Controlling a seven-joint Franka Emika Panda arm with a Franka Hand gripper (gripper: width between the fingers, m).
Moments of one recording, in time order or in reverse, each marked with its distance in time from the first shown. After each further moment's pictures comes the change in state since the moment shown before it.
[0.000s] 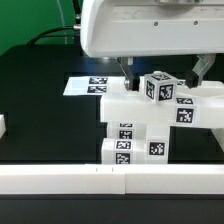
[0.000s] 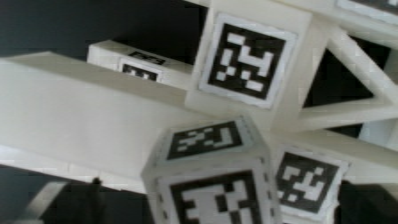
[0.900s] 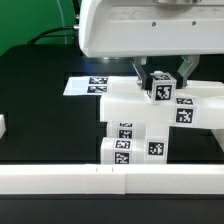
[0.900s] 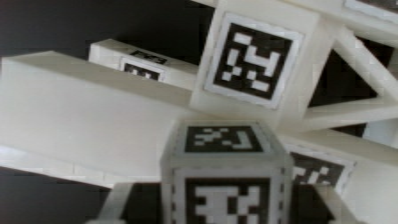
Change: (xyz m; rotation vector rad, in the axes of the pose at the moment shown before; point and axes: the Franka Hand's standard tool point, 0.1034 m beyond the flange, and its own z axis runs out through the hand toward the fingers) arm 0.000 0.004 0.001 0.000 0.000 0.050
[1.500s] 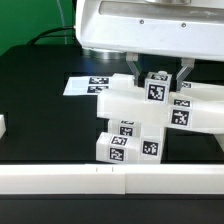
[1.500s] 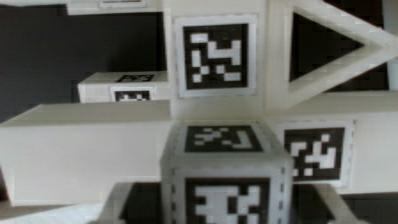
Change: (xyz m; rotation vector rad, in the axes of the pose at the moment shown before) arm 0.000 0.003 0.000 0.002 0.000 0.496
